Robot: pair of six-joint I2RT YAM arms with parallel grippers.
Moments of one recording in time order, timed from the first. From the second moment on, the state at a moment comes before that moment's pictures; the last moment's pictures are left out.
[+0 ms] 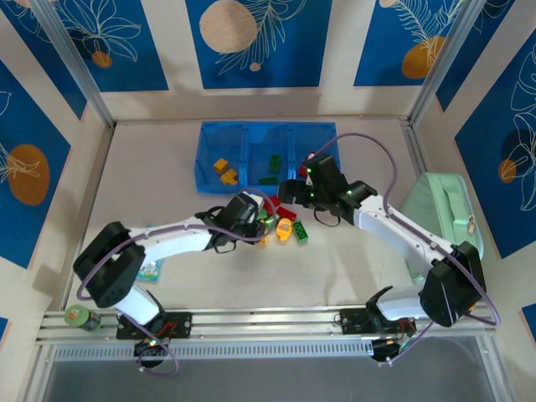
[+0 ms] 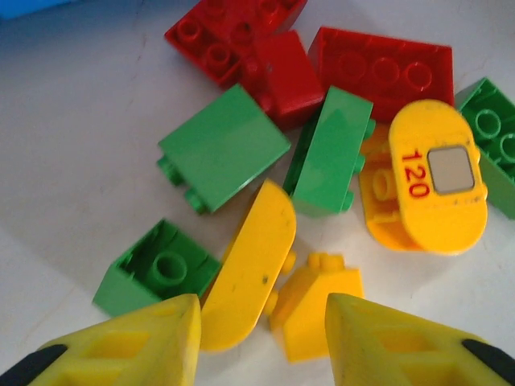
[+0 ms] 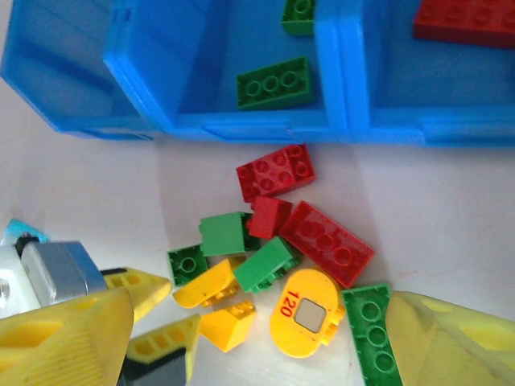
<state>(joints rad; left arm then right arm) -0.83 1.57 0.87 -0.23 -0.08 -0.38 0.59 1.32 1.04 -0.55 -0.03 0.64</state>
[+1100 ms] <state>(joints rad) -0.81 1.73 1.01 -0.30 -0.09 -0.31 0.54 1.17 0.86 -0.52 -0.05 0.69</state>
